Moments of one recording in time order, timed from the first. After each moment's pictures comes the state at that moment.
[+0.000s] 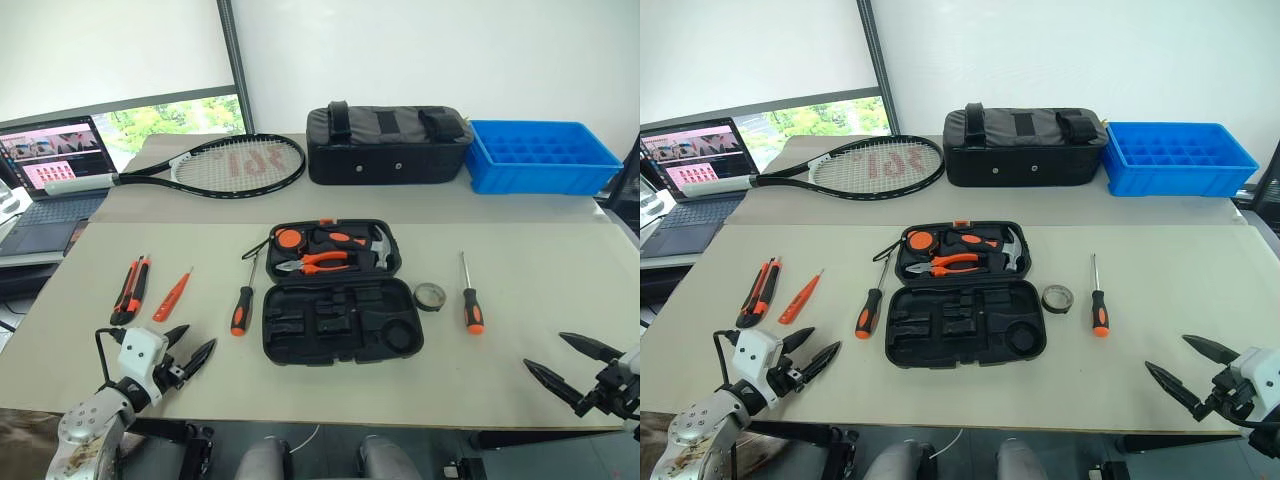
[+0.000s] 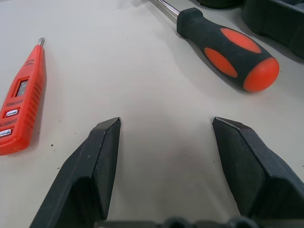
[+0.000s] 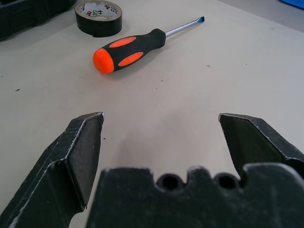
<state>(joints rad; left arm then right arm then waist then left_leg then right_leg) 0.30 0.51 0.25 -0.06 -0.32 0.02 -0.69 0.35 -0.75 -0.53 0.21 0.46 -0.21 1.04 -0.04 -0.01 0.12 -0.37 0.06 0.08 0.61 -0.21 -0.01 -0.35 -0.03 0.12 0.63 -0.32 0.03</state>
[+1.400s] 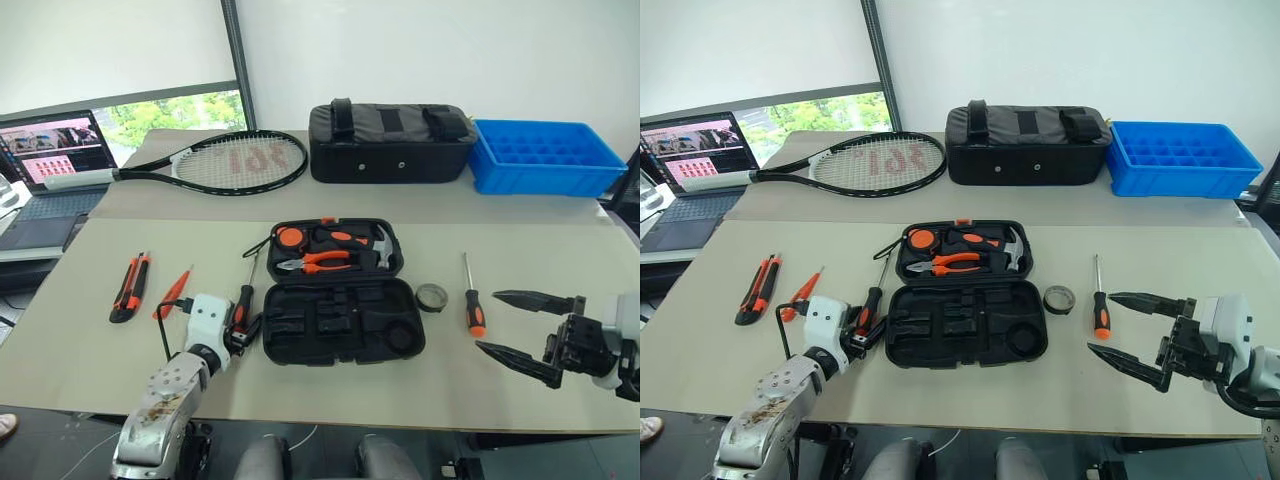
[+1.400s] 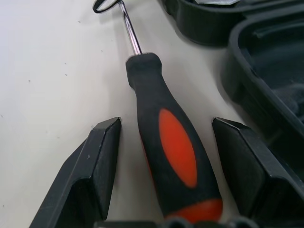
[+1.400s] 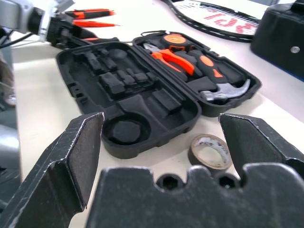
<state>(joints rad) 0.09 0.31 0.02 -0.37 -0.20 0.54 -0.22 0.24 -0.83 -0.47 -0.21 0.65 0.06 1.28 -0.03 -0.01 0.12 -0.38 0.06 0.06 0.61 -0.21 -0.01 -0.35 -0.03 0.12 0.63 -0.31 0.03</state>
